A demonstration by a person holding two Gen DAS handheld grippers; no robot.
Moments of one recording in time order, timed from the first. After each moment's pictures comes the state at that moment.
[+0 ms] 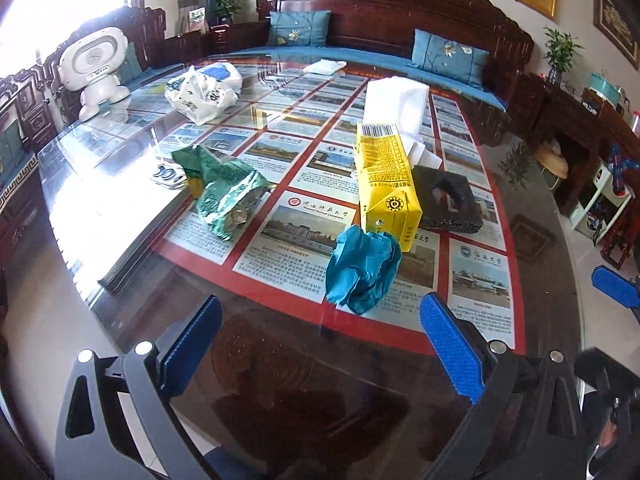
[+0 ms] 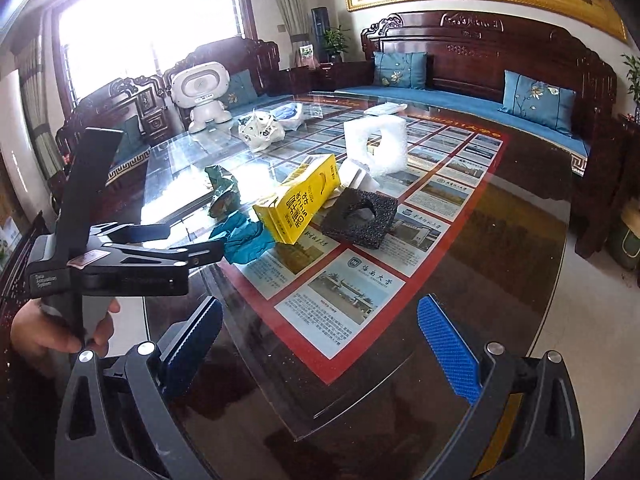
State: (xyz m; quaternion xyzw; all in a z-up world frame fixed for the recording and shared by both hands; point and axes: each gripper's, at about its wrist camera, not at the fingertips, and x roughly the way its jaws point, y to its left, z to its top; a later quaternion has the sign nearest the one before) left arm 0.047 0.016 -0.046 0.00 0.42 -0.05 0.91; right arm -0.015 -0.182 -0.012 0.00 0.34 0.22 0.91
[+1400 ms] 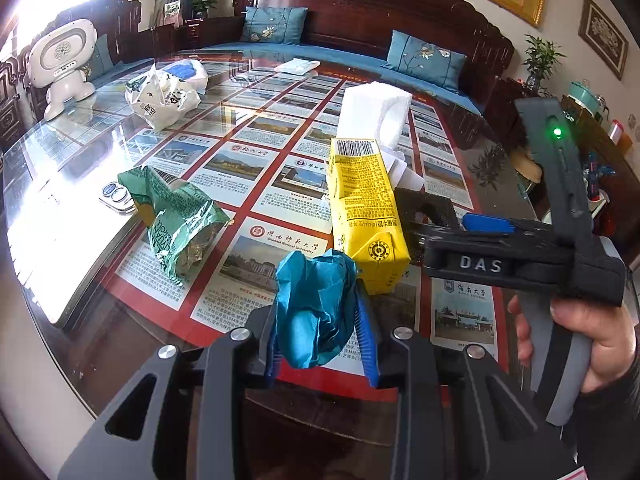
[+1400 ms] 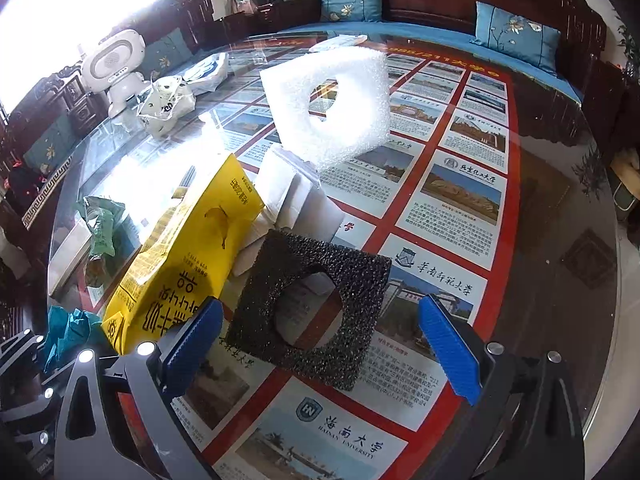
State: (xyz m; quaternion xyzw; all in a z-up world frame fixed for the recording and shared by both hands) left arm 0.080 0.014 -0.045 -0.03 0.42 -0.10 0.90; right arm 0.159 -0.150 -0.060 0.03 0.46 0.13 0.87
